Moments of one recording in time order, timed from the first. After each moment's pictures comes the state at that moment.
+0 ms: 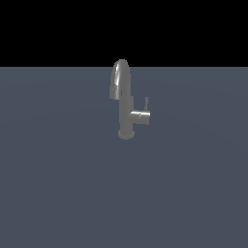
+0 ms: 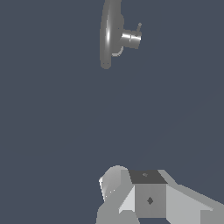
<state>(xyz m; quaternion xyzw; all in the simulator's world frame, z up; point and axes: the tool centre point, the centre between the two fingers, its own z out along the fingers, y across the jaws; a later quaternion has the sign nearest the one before) -0.247 -0.014 0.479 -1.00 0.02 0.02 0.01</state>
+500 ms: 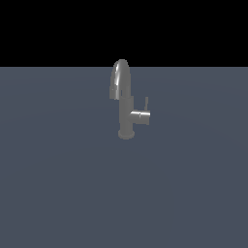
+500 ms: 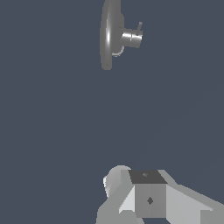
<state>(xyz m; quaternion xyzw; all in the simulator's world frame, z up) -0.239 -0.013 0.478 -1.00 0.03 0.03 0.02</state>
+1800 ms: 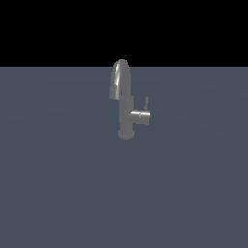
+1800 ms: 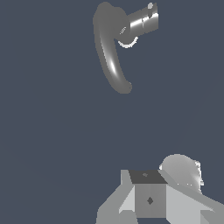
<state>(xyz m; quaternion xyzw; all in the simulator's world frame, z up) -0.107 -0.022 0.443 -0.95 0.20 0.17 0.19</state>
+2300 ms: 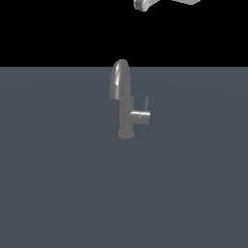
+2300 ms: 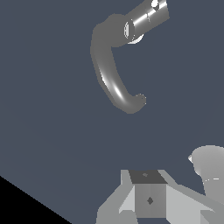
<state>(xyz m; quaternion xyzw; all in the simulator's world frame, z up) -0.049 -0.037 0.411 -0.89 0.28 0.23 0.27</state>
